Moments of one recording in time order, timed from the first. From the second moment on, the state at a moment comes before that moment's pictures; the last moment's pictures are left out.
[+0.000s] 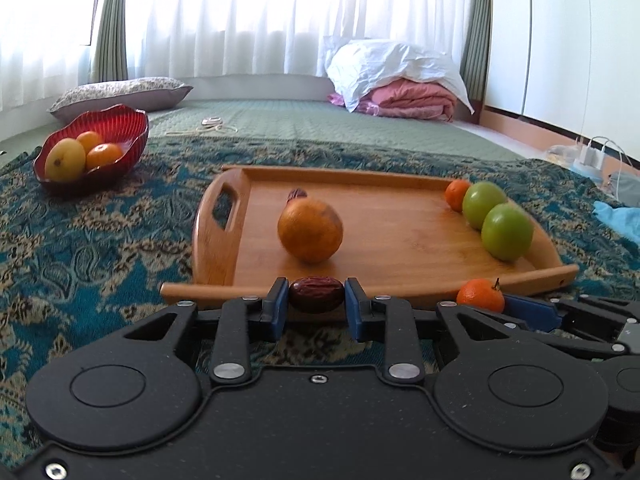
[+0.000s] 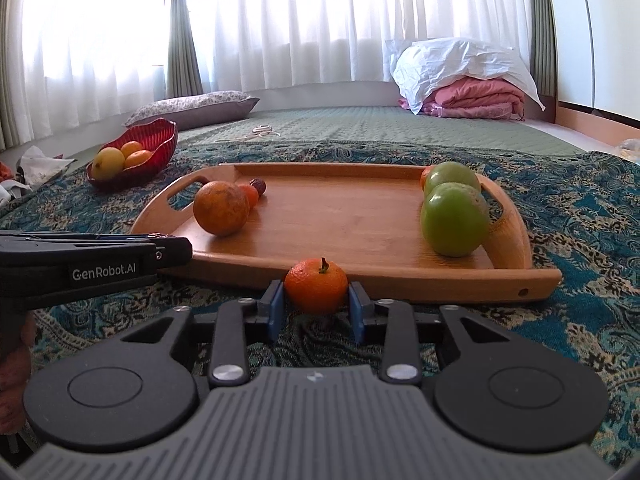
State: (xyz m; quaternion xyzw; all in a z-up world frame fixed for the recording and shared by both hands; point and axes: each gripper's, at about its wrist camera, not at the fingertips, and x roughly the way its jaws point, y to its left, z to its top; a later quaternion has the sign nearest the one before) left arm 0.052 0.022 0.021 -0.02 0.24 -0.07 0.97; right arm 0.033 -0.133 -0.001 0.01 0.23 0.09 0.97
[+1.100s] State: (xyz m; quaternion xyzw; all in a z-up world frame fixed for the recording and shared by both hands) left arm 0.123 -0.026 0.017 -0.03 0.27 -0.10 0.96; right arm 0.107 -0.160 0.008 0.03 0.27 0.04 0.96
